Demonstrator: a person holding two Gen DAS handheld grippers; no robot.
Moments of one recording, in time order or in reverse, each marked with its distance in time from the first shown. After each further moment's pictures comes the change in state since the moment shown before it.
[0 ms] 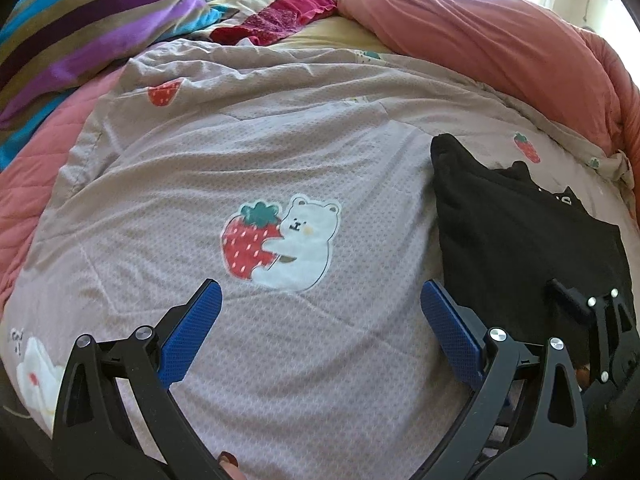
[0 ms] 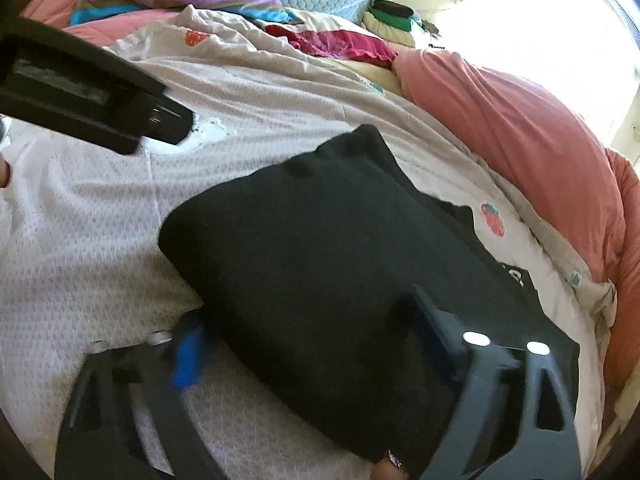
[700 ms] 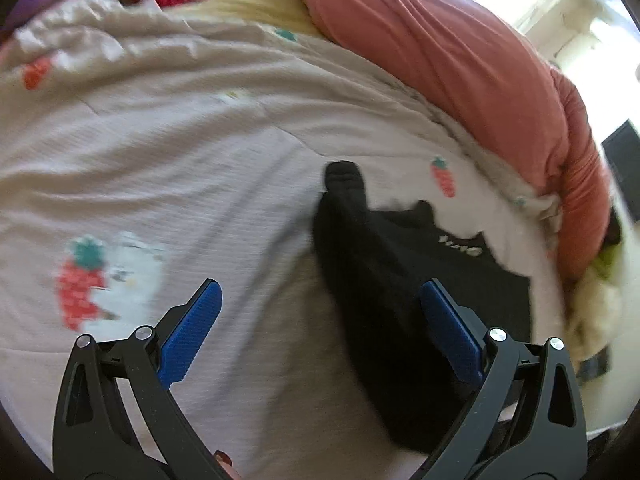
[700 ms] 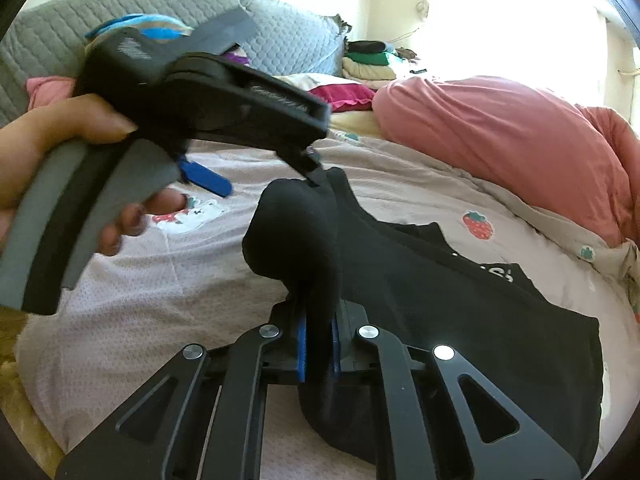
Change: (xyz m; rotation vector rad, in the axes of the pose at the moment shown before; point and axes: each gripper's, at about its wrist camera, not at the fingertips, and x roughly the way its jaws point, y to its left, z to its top) left arm 0.042 -0.060 0.066 -0.151 0.158 -0.404; right arm -0.051 -0.063 -0.018 0.203 -0.203 0.130
